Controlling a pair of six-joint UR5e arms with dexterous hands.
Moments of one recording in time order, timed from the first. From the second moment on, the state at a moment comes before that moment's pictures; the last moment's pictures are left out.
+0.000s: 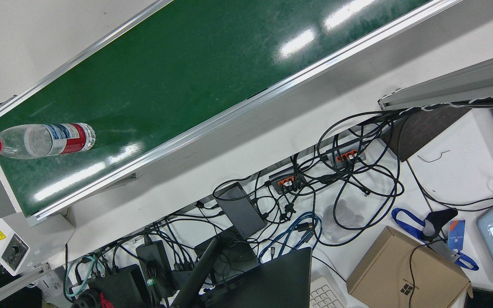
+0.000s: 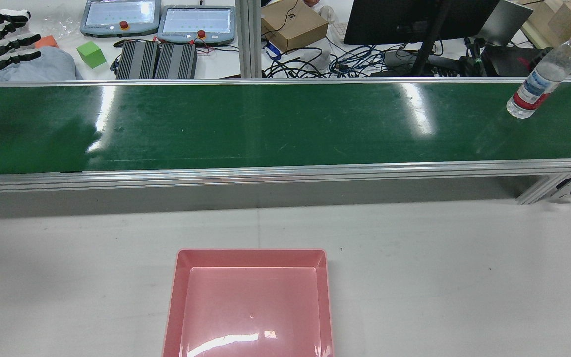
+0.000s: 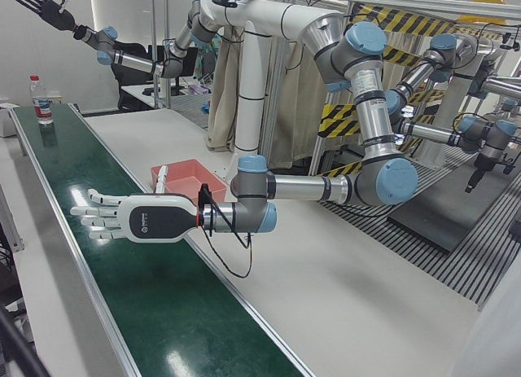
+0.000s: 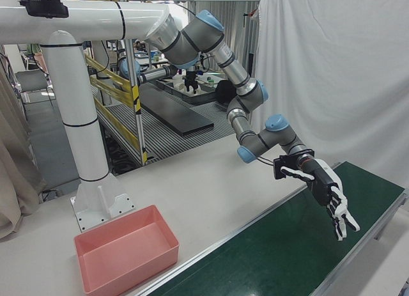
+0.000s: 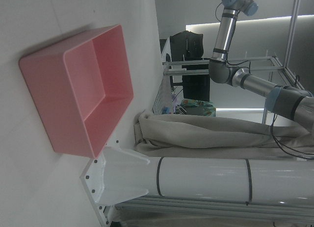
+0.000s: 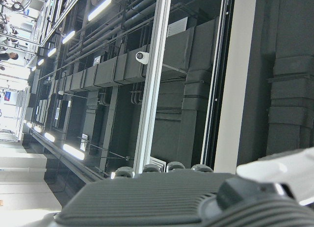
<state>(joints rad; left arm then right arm) -1.19 -1.81 -1.72 0.01 1.58 0.29 1.96 -1.51 1.49 -2.61 -1.55 -0.04</state>
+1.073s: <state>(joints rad) -1.19 -1.81 -1.76 0.02 1.58 0.29 1.96 -1.51 1.49 -2.61 -1.55 -0.04</state>
